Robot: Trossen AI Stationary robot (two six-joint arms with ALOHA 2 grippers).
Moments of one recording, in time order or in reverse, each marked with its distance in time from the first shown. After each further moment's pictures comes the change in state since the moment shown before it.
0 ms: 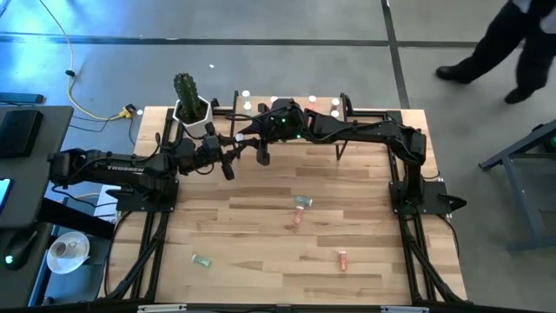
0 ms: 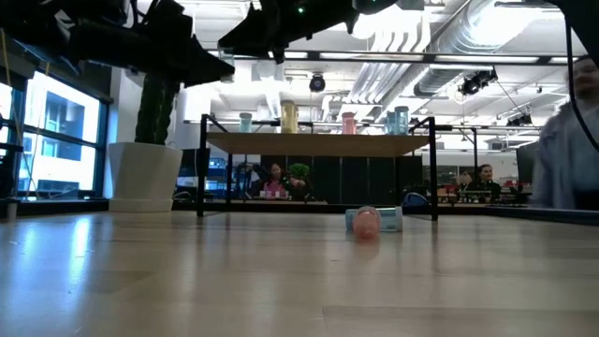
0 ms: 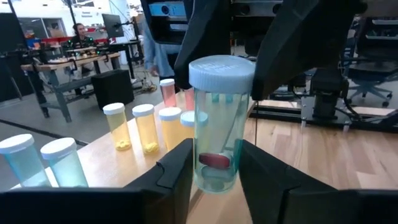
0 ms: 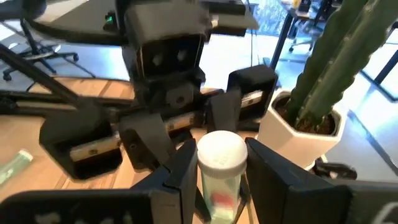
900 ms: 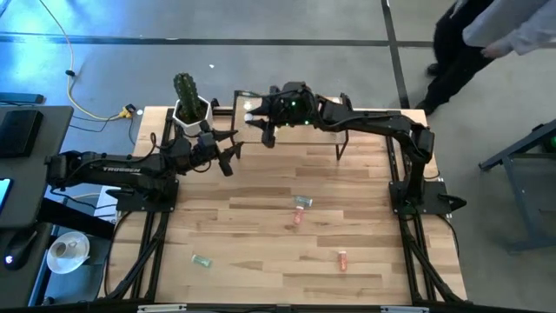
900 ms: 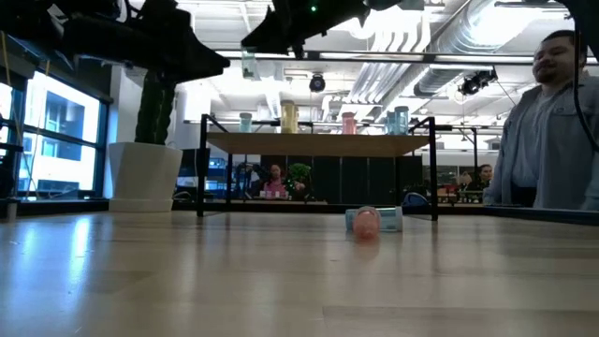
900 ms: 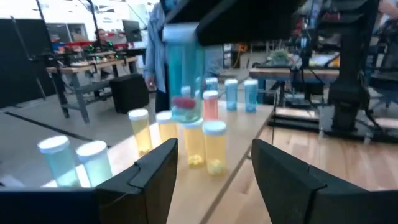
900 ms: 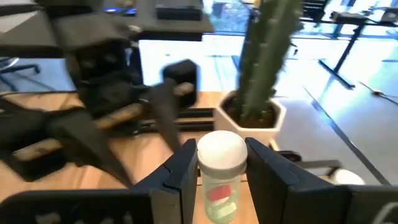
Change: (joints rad) left arm 0.000 -0.057 0.000 -0.036 -0.068 -0.003; right arm -0.087 -0.064 0.014 -0.054 0.050 0.027
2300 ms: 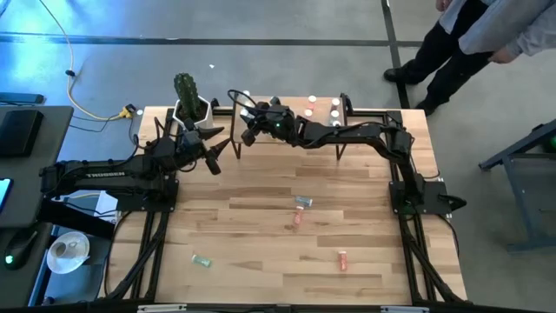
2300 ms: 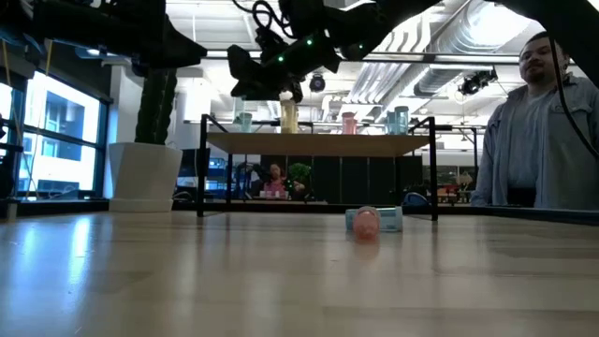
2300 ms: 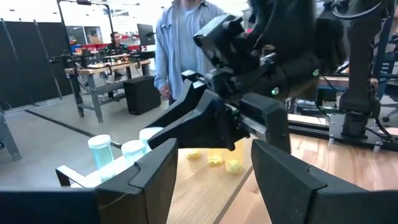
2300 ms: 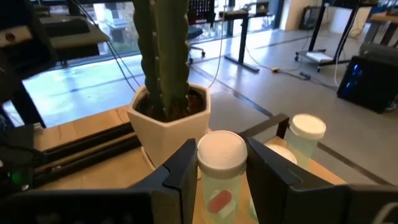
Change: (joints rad) left arm 0.000 -0.274 0.000 -0.257 -0.057 -0.006; right arm 0.045 0.201 -0.084 0.384 0.470 0.220
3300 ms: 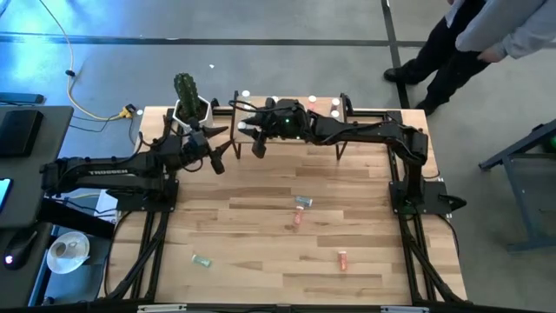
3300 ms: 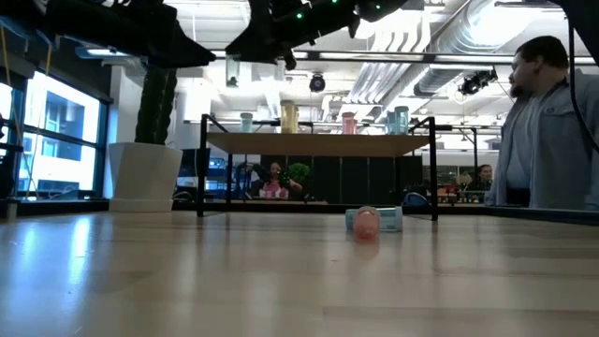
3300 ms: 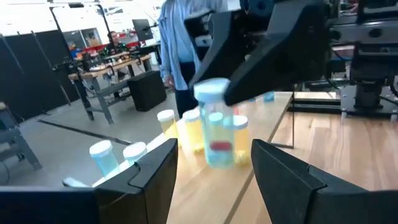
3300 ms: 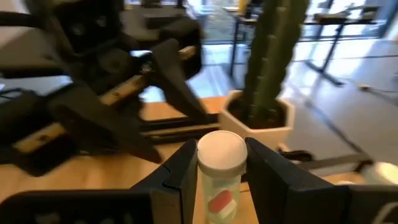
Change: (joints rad) left arm 0.002 0.080 0.051 -0.032 0.004 0.114; right arm 0.030 -0.154 0.002 -0.194 -0.325 -0.124
